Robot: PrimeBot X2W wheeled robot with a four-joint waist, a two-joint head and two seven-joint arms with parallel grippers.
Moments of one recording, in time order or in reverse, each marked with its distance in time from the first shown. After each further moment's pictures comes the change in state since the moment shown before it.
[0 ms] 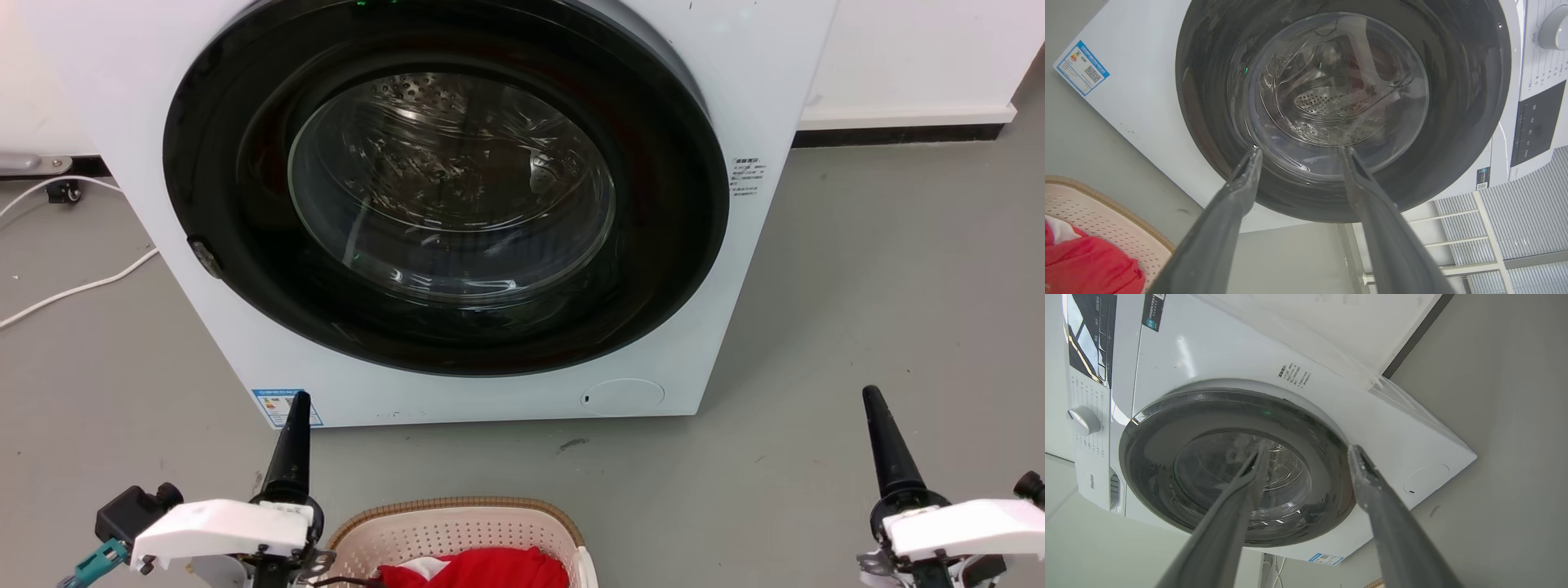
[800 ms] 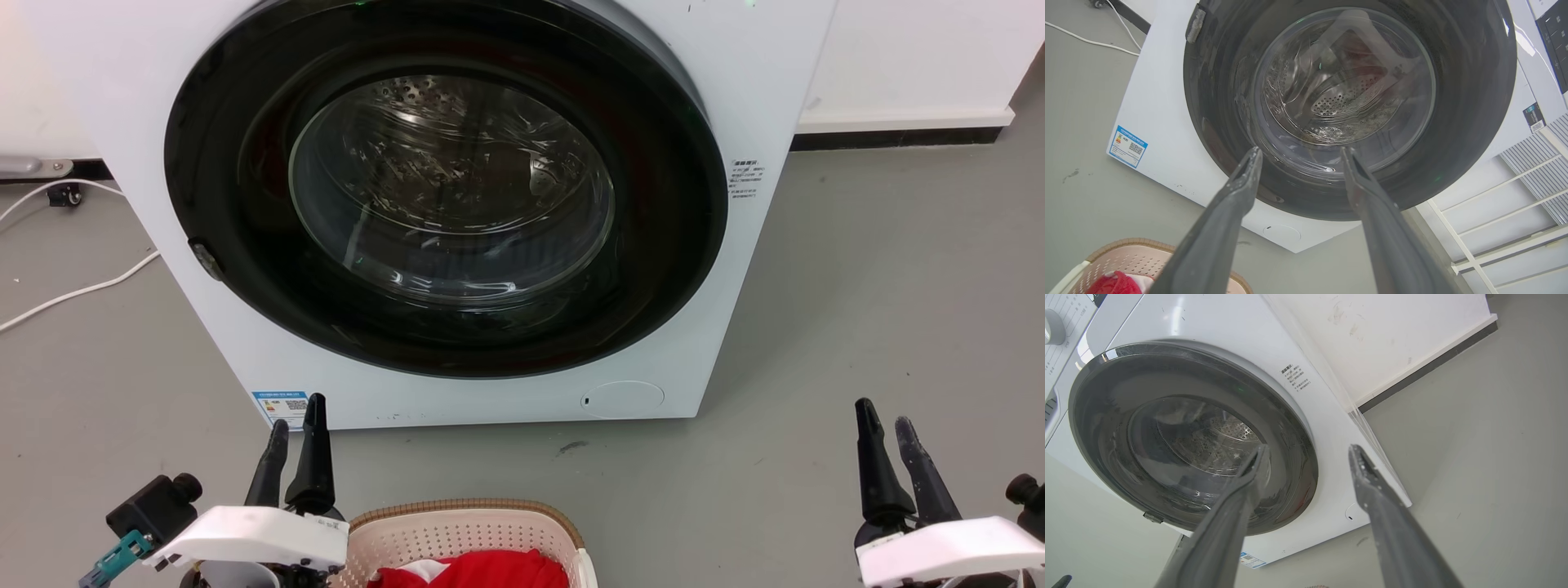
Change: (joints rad) left arm 0.039 0.002 -0.052 -0.068 0.375 0.032 -0.087; right arm 0.062 0.000 0.025 -0.081 -0.415 0.000 -0.086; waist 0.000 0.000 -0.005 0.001
